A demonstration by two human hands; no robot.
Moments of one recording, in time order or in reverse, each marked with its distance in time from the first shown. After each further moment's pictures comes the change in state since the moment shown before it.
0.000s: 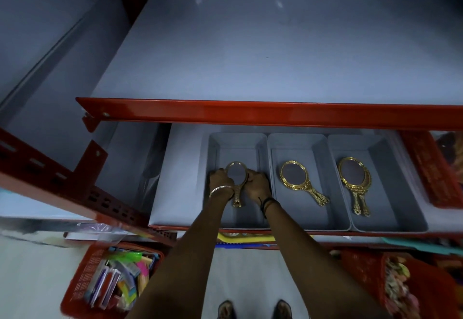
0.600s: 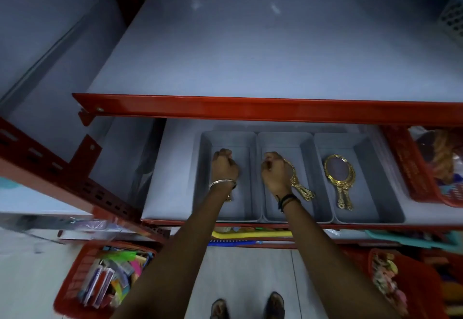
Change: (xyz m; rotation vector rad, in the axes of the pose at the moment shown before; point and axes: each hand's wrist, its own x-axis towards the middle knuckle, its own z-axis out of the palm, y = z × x) left_hand -0.043 0.047 -0.011 -0.290 0.143 0.192; right_hand -0.034 -0.013 -0.081 -0.128 0.317 -0.124
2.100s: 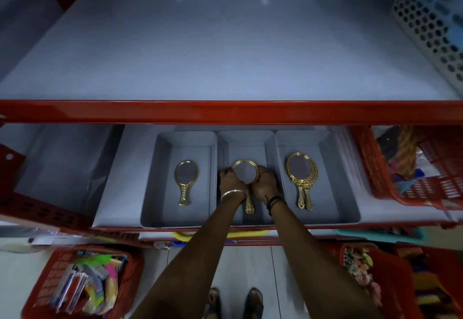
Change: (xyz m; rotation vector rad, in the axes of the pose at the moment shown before) left_hand -0.033 0.028 0.138 0.195 -0.196 -0.124; right_hand 0.028 0.097 -0.042 0.077 -0.203 0.283
